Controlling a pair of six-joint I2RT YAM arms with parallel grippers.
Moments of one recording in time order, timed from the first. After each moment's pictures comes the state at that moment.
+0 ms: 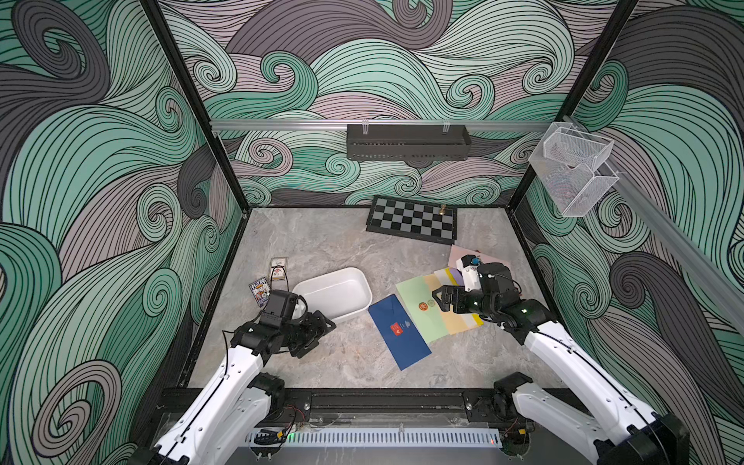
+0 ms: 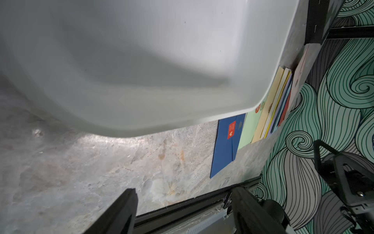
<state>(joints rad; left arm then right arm) -0.28 0.76 0.49 -0.76 0.47 -0.91 0.36 0.94 0.72 -0.60 -0.18 0.36</state>
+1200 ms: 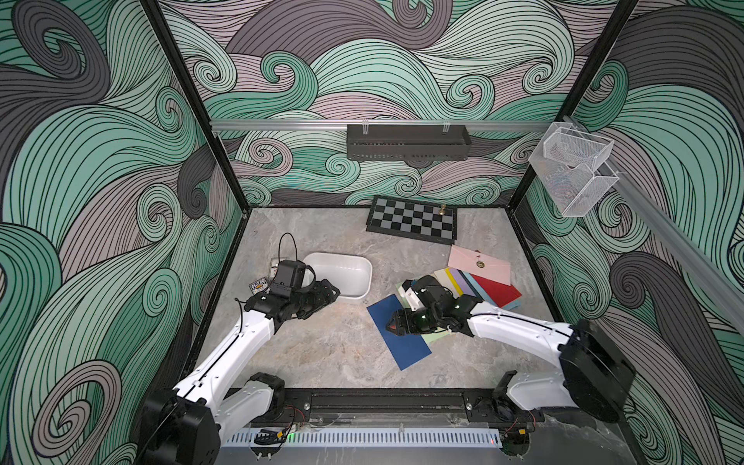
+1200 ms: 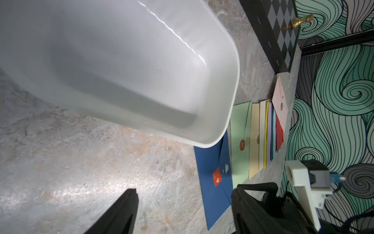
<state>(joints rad) -0.29 1.02 0.67 -0.57 0.32 -0.75 0.78 1.43 0.75 -0.36 -0.32 0.69</state>
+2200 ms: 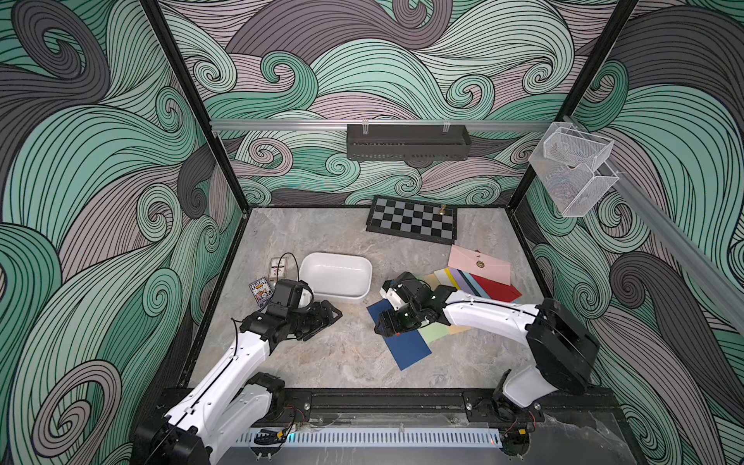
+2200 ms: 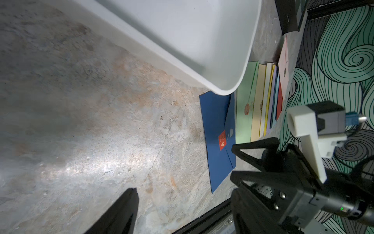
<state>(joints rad) -0.31 0.89 0.53 -0.60 0.45 -0.76 0.83 1.61 0.93 -0.46 -0.31 0.57</state>
